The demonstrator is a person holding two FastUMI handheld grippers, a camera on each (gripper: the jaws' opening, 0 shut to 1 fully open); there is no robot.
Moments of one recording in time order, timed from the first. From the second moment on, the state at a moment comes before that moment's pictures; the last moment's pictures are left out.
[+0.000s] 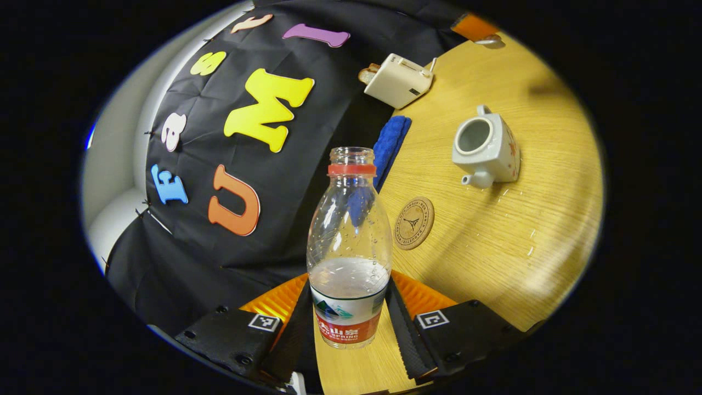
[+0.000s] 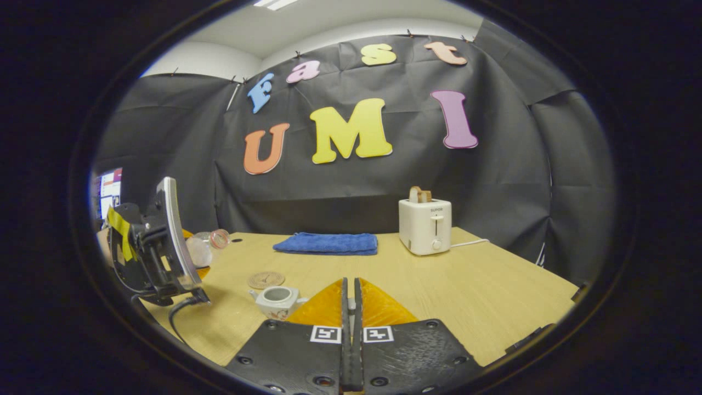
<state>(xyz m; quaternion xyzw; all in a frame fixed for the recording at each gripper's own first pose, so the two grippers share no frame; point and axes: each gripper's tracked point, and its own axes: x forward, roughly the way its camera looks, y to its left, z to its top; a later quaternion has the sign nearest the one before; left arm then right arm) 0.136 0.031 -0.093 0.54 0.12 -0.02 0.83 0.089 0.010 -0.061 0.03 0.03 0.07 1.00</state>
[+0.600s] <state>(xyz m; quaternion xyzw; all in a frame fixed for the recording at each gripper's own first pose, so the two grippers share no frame) 0.128 -0.008 -0.101 0.70 0.12 -0.05 0.71 0.088 -0.019 -0.072 0.03 0.04 0.05 1.00</state>
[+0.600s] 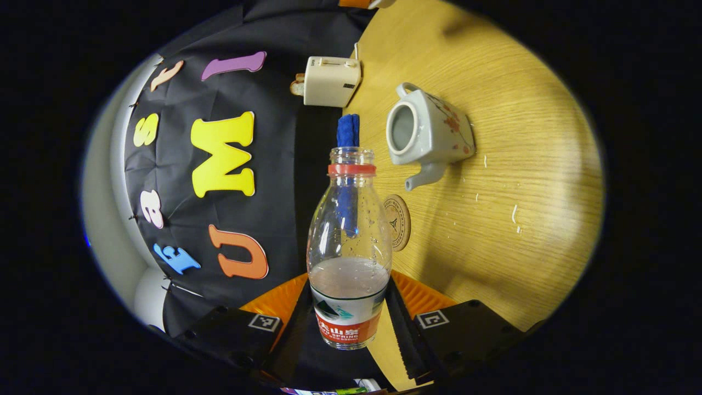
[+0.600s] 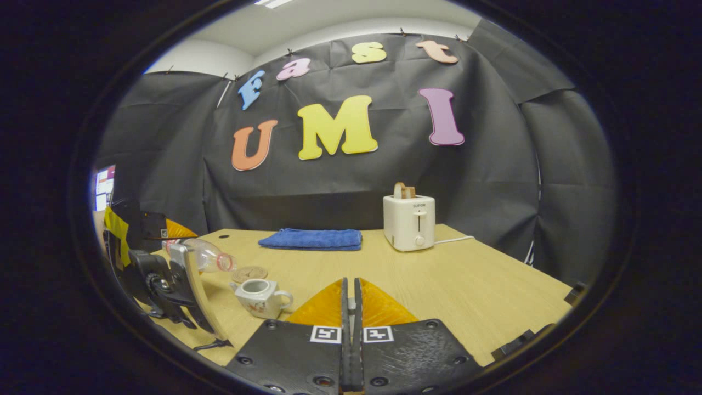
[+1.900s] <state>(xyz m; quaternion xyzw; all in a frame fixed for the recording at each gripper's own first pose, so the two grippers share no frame) 0.137 -0.020 -0.060 0.84 0.12 -0.01 0.53 0.079 -0.026 -0.079 0.03 0.04 0.06 1.00</state>
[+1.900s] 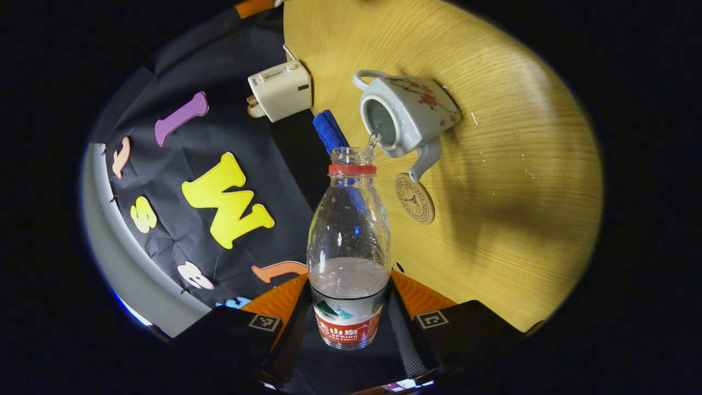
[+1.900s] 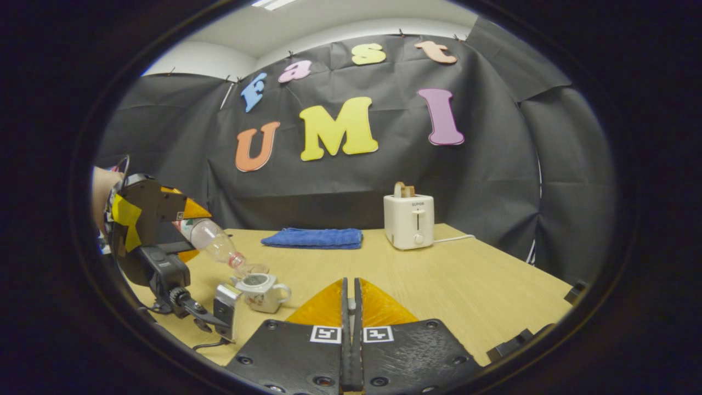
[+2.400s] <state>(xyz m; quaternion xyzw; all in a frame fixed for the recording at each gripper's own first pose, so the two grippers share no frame) 0.138 -0.031 -0.053 0.87 0.12 -0.01 0.48 0.078 -0.026 -0.077 0.03 0.04 0.07 1.00</state>
